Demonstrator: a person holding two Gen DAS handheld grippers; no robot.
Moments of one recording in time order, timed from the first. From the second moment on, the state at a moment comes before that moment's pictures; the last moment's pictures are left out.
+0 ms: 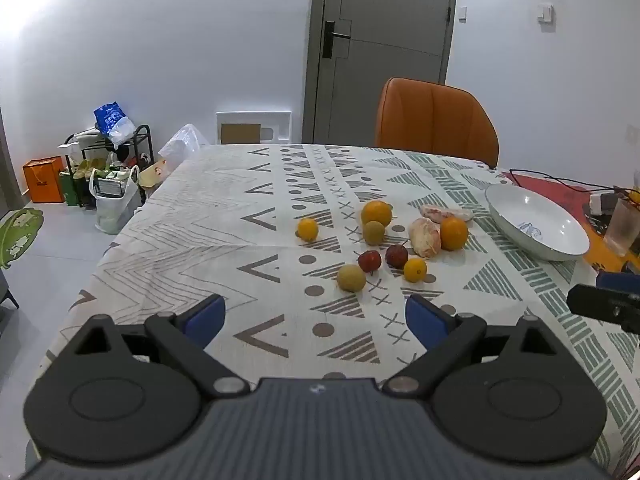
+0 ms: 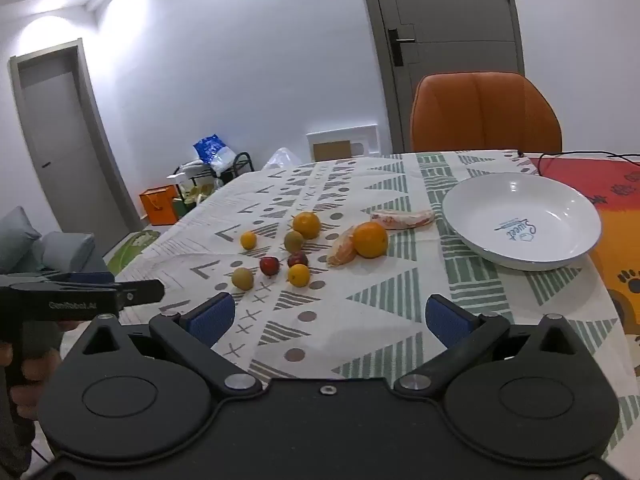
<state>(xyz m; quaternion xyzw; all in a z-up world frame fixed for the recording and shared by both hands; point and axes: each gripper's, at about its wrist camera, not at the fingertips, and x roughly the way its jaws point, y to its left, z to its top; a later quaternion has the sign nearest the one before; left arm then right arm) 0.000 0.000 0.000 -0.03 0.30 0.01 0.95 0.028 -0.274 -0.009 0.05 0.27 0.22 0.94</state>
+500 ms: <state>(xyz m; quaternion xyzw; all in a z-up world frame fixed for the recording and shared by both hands) -0.003 0.002 -0.001 -0.03 0.30 0.01 0.95 0.022 -0.278 -0.013 0.04 0.27 0.22 0.94</state>
